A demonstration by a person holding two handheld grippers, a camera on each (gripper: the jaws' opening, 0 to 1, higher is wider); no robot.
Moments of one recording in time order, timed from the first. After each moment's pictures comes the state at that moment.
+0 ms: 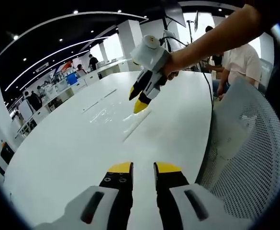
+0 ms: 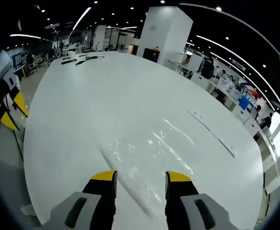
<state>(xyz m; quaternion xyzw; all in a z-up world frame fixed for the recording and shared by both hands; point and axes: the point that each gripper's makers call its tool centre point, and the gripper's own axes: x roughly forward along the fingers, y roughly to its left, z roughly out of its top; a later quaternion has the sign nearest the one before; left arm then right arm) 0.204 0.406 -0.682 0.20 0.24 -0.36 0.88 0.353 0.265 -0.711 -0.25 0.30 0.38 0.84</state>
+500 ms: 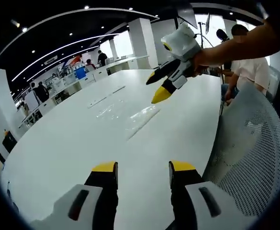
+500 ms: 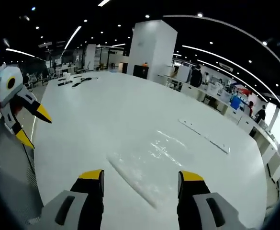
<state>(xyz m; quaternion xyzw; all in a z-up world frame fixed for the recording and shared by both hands) 0.210 0.414 -0.682 0.18 0.25 -0.33 0.89 0.324 0.248 -0.684 -0.19 0.25 0.37 0.88</state>
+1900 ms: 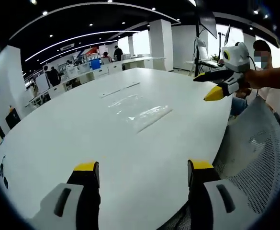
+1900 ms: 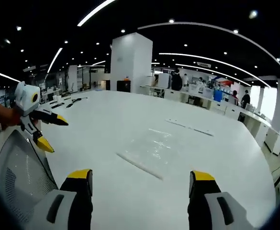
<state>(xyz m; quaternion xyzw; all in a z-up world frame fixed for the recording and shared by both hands) 0.209 0.437 -0.690 0.11 0.27 -0.28 0.91 0.248 0.200 -0.665 -0.09 0.21 0.31 0.92</state>
